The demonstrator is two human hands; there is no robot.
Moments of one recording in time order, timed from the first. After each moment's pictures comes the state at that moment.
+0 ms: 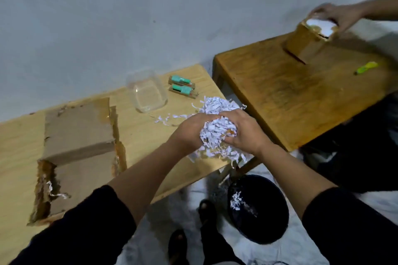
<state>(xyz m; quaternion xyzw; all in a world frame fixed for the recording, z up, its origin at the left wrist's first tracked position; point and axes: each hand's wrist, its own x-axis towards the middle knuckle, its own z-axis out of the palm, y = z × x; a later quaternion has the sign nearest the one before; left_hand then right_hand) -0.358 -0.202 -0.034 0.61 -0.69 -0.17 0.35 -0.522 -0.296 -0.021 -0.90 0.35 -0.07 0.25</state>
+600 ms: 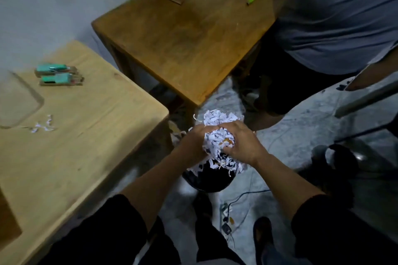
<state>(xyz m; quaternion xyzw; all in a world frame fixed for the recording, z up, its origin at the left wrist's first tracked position) -0.603 -0.244 -0.132 0.47 -0.79 -0.32 0.24 -0.774 -0.248 -0.088 -0.75 0.59 -0.04 0.29</state>
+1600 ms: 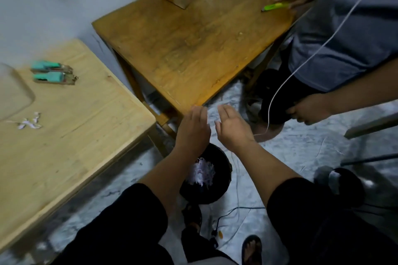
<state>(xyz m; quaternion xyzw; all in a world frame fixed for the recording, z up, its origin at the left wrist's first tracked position) -0.618 -0.274 -0.101 0.65 -0.75 -0.12 0.11 -0.742 -0.299 -0.057 -0.81 0.56 0.06 0.16</state>
